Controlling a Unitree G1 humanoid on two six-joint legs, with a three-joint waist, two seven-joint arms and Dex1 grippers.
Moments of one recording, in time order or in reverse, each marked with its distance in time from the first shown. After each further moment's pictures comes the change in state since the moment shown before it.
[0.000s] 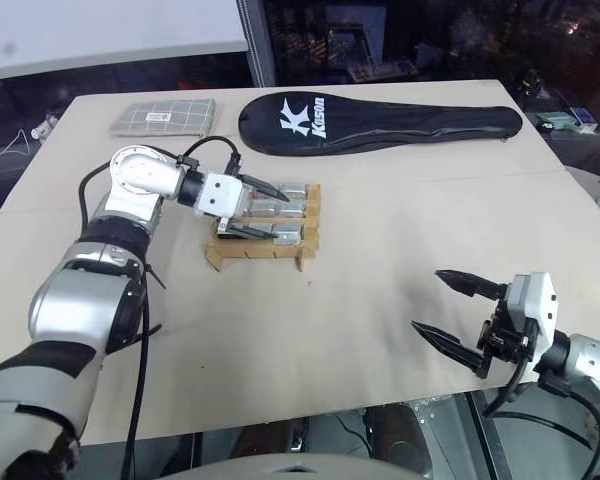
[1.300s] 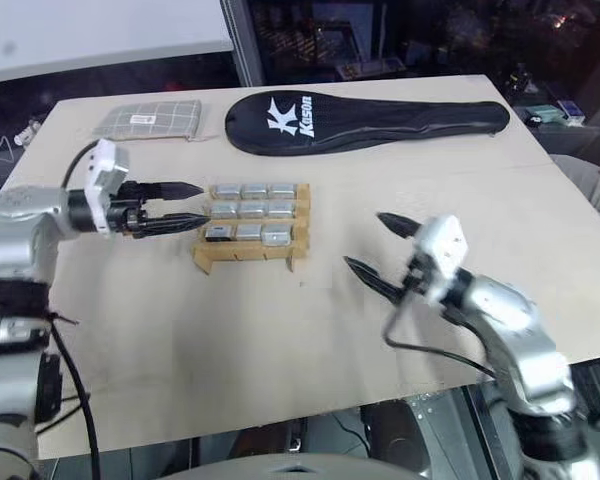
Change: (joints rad) left arm 0.585 0.306 0.361 -0.842 -0.475 1.236 0.203; right arm -0.509 0.267 0.476 0.124 -0.365 0.059 -0.397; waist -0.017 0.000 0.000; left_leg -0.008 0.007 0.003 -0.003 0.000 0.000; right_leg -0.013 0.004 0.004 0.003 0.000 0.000
